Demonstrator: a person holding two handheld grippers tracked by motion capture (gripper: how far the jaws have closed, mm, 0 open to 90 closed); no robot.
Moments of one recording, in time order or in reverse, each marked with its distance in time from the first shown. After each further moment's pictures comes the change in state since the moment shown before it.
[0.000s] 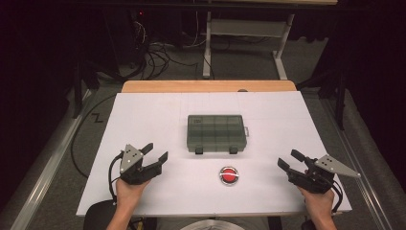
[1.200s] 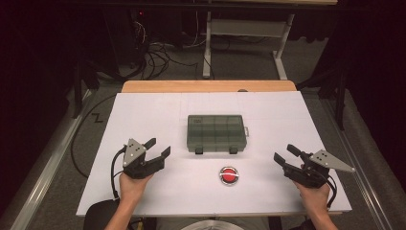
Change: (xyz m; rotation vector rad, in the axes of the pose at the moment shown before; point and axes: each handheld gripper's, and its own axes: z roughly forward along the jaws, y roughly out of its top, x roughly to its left) left arm 0.001 0.012 0.014 -0.008 -0.014 -0.001; right arm 0.005 0.011 0.013 -0.018 -0.004 -0.034
